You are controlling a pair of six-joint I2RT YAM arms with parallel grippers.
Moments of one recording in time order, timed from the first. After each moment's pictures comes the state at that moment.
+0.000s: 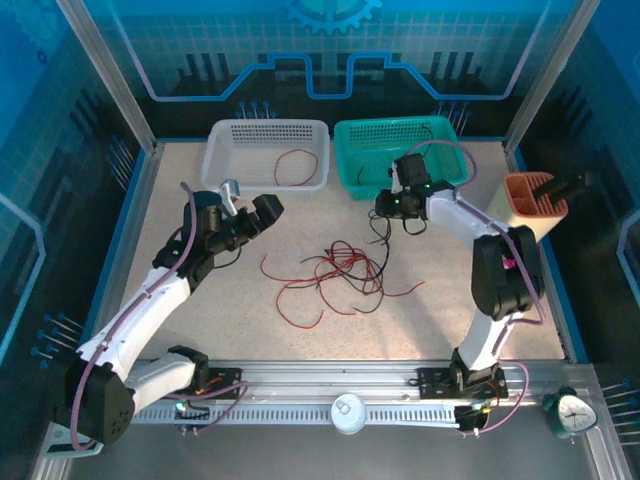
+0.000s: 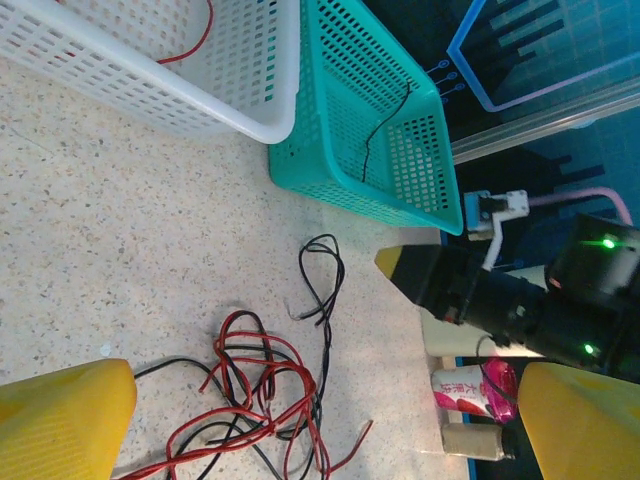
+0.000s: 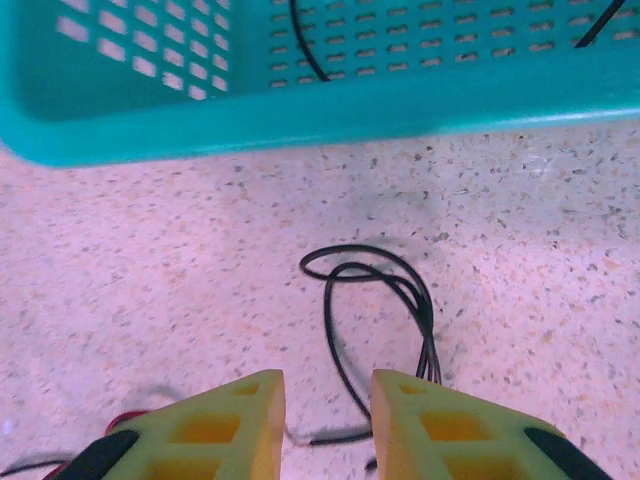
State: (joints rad) left arm -0.27 1.07 0.81 -0.17 0.32 -0.90; right arm 0.28 1.75 1.28 -0.48 -0.10 0.33
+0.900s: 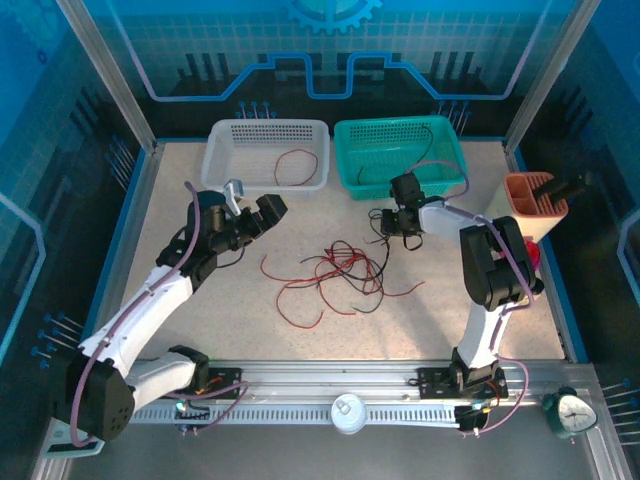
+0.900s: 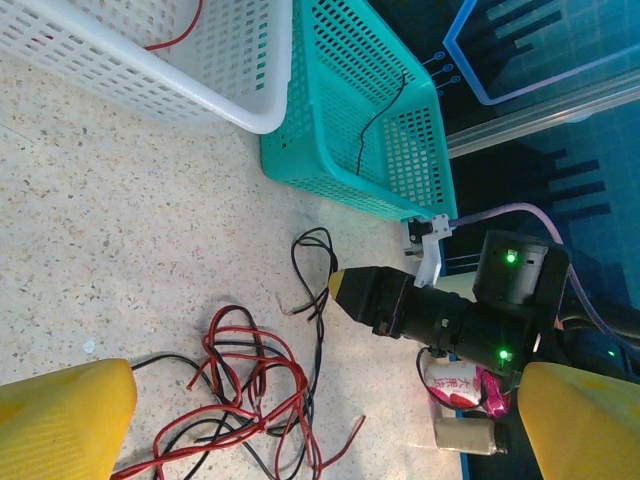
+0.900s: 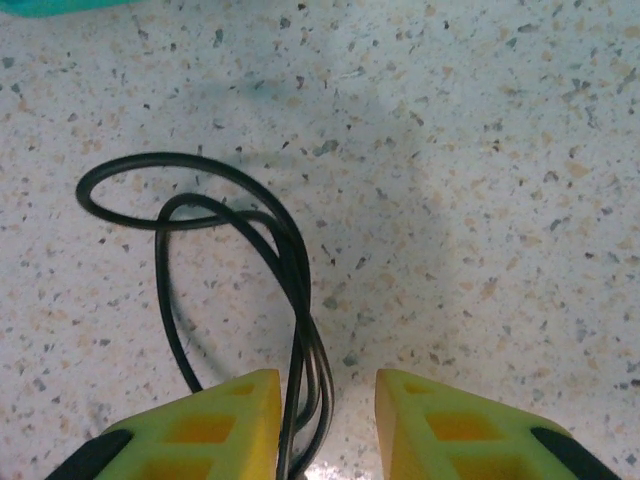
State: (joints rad) left arm -0.29 1.09 0.81 -0.15 0.32 -0.92; right arm 0.28 1.88 1.18 -0.40 0.02 0.33
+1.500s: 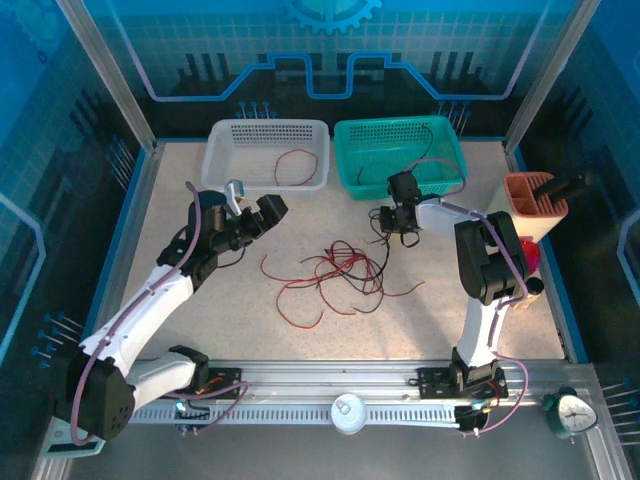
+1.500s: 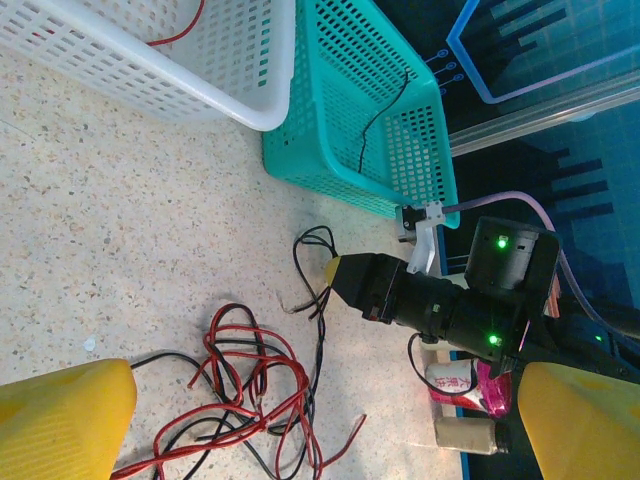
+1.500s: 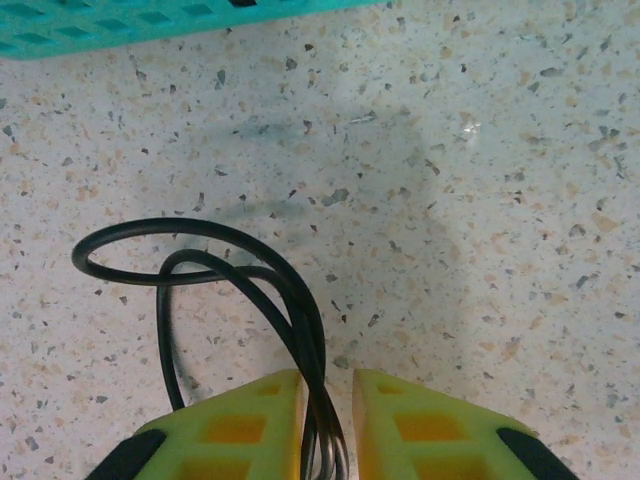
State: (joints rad) left arm -0.29 1.09 0.81 -0.15 0.32 -0.93; right arm 0.28 1.92 1.22 -0.38 0.02 0.33
